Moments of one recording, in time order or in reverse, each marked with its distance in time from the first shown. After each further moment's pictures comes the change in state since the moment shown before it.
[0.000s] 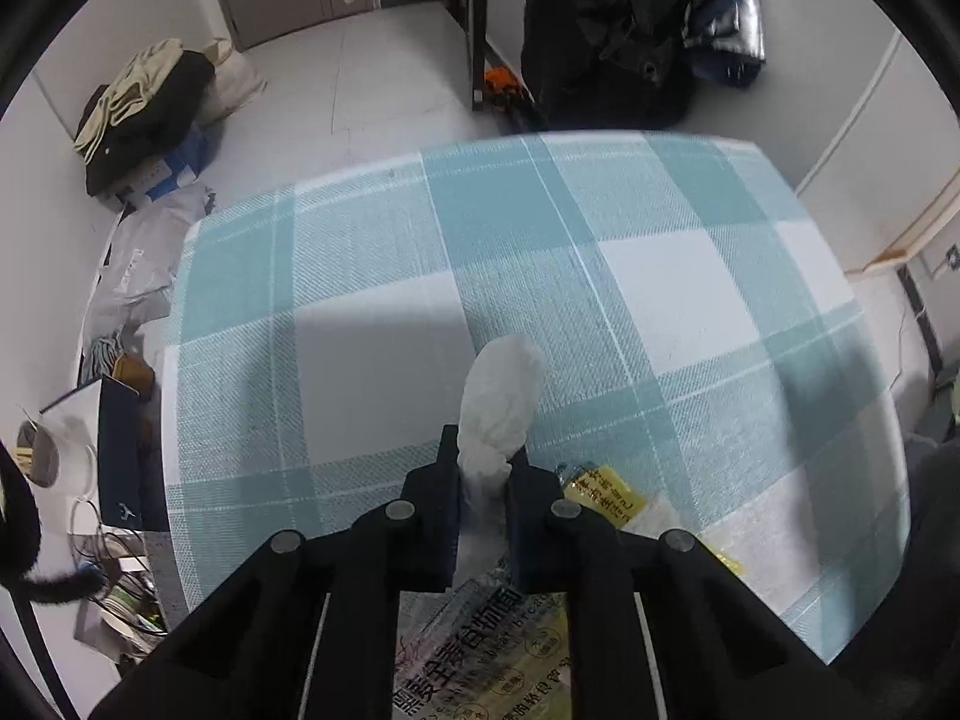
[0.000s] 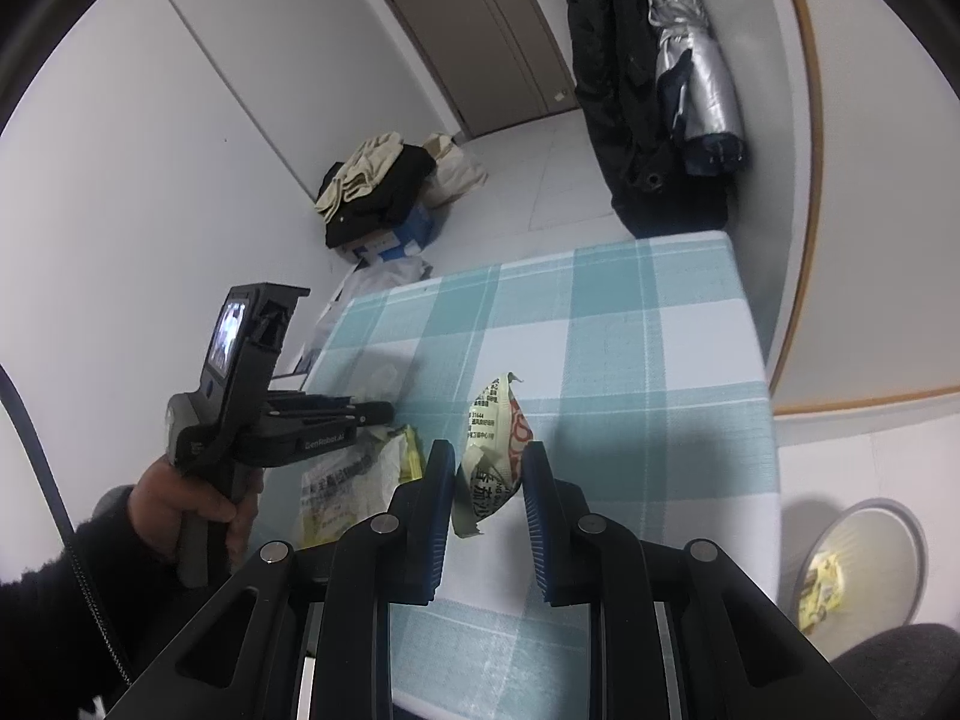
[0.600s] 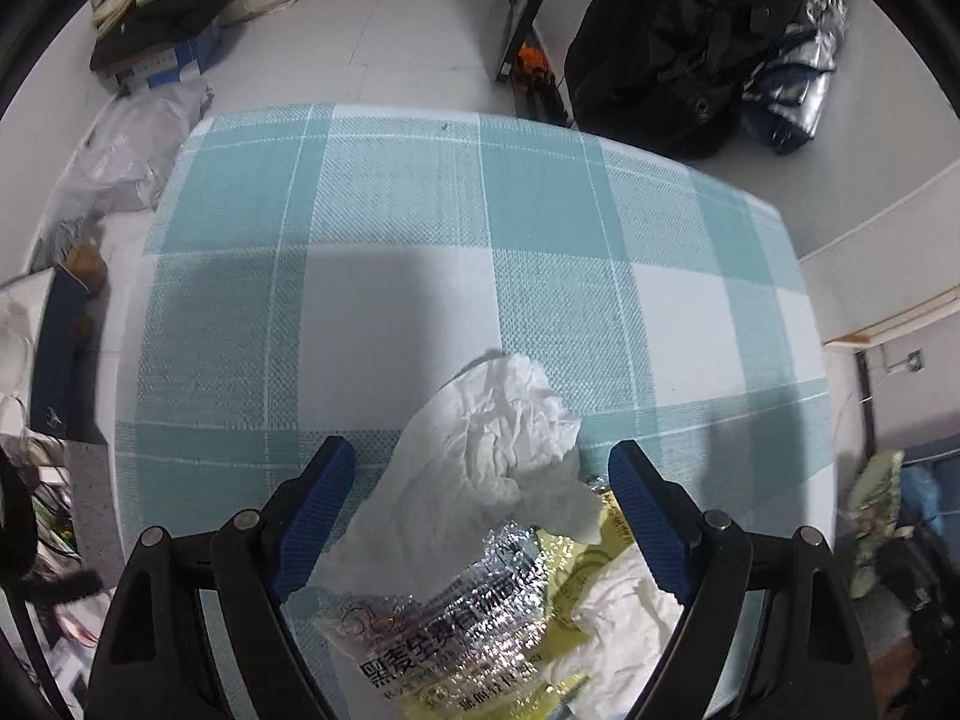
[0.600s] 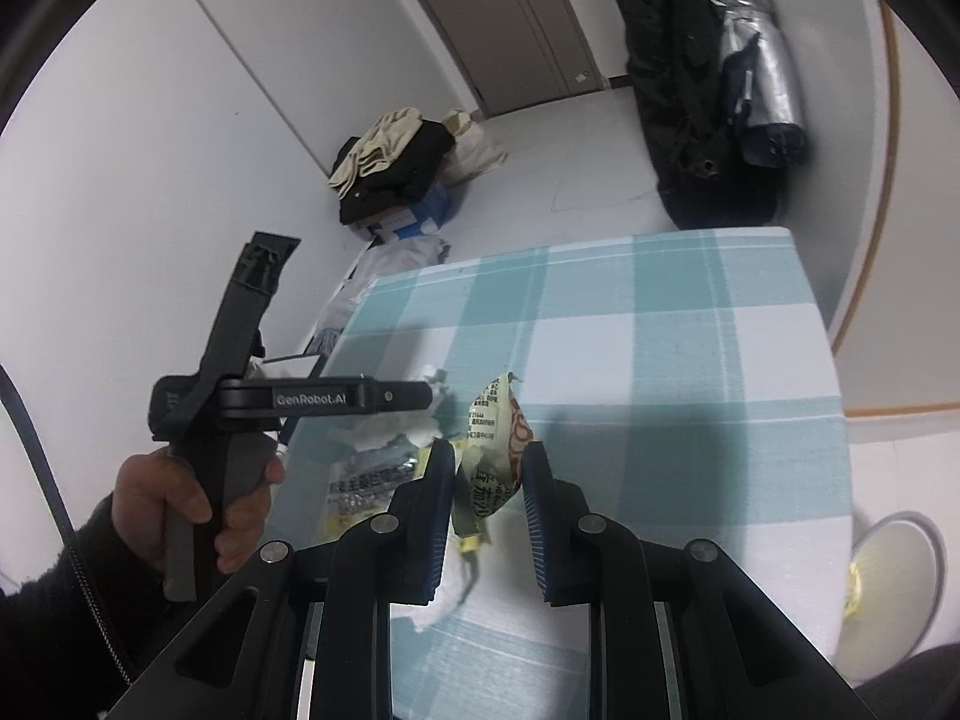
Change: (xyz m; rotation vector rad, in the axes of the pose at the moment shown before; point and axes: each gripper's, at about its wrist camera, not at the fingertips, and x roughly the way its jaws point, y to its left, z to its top) left arm 0.020 0.021 0.014 -0.204 0.085 -0.129; right arm 0.043 0.026 0.008 -0.024 0.064 0.013
